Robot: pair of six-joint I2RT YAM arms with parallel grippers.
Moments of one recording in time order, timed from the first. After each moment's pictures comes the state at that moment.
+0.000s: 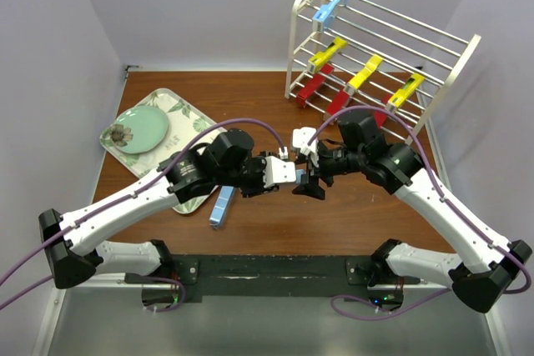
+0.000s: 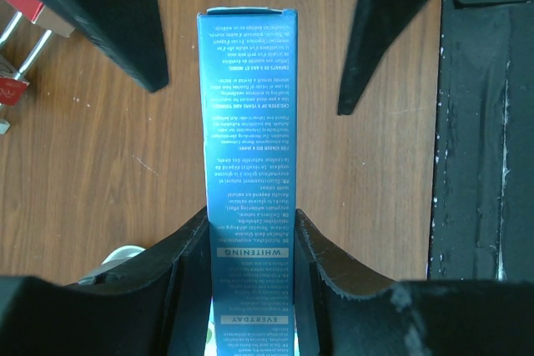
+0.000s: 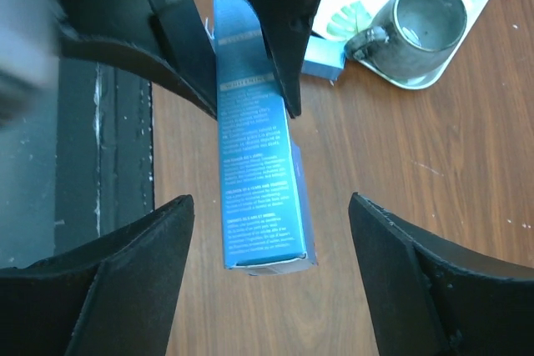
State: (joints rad) left arm -0.98 1.21 1.19 -0.64 0.24 0.49; right arm 0.67 1.09 1.20 -0.79 -0.62 -0.52
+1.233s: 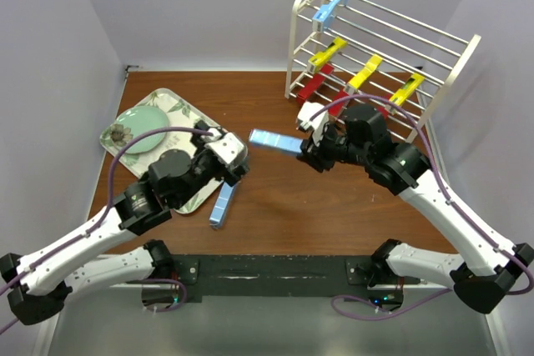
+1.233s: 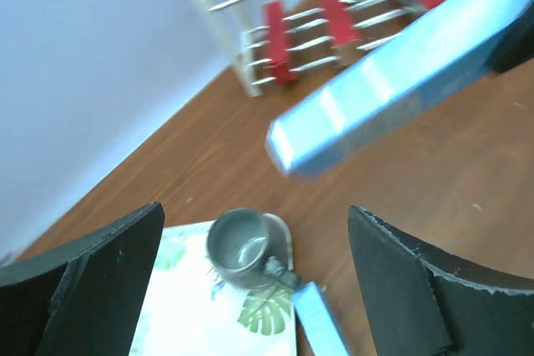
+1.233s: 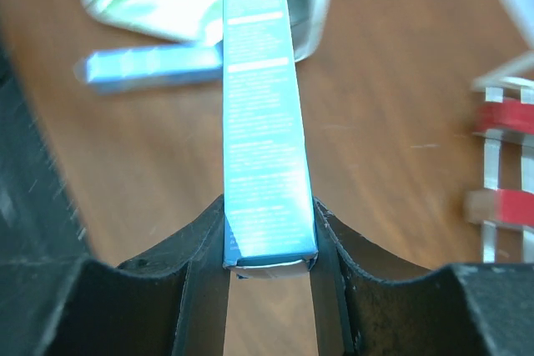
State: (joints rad) left arm -0.96 0.82 0.92 -0.25 -0.30 0.32; right arm 0.69 1.09 1.24 -0.68 -0.26 -0.31
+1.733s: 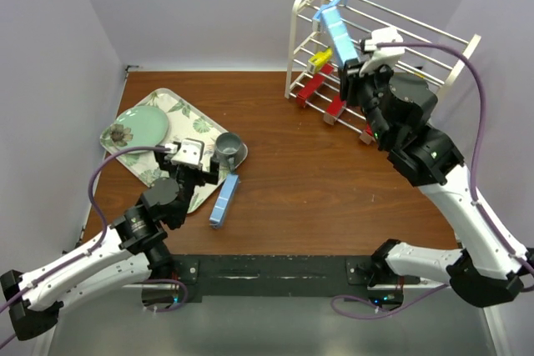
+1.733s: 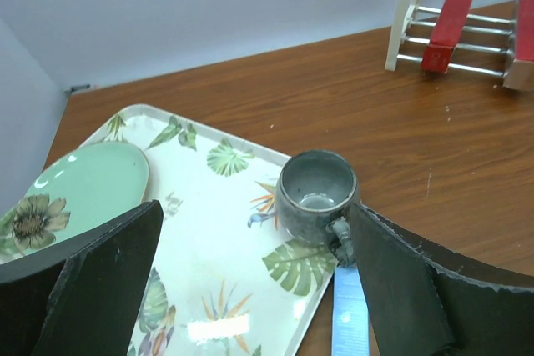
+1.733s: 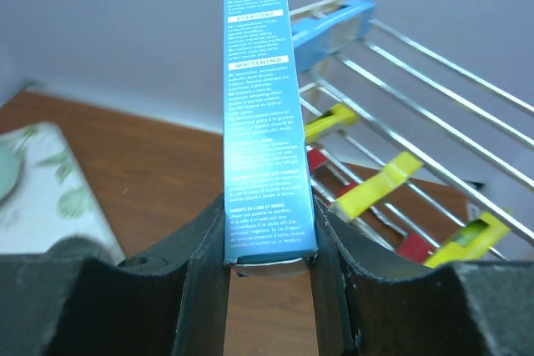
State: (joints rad) left arm -0.95 0.58 0.57 -0.03 -0.81 0.10; right arm 0.69 1.14 1.56 -0.43 0.50 -0.08
